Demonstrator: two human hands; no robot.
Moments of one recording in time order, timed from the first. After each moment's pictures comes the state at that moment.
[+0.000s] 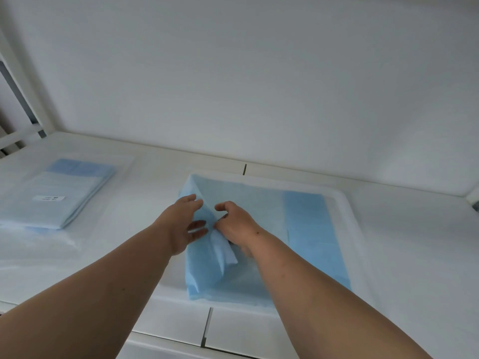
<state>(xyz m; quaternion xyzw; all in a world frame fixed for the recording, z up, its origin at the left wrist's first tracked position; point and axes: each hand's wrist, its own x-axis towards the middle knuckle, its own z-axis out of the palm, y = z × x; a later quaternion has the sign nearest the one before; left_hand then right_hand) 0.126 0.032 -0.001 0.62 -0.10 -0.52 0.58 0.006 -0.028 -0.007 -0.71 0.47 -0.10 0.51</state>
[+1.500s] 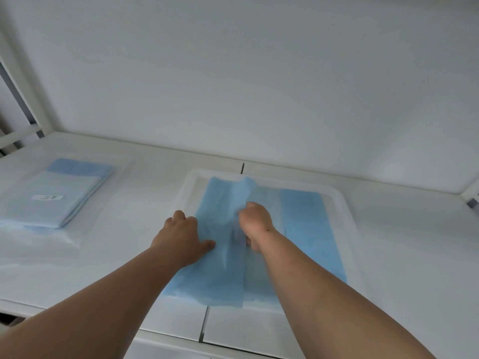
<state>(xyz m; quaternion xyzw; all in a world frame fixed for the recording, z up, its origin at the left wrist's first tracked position) 0.116 0.055 -0.027 0.85 -0.50 -0.13 0.06 -0.010 -0.051 -0.022 -0.63 0.57 -0.20 0.49</state>
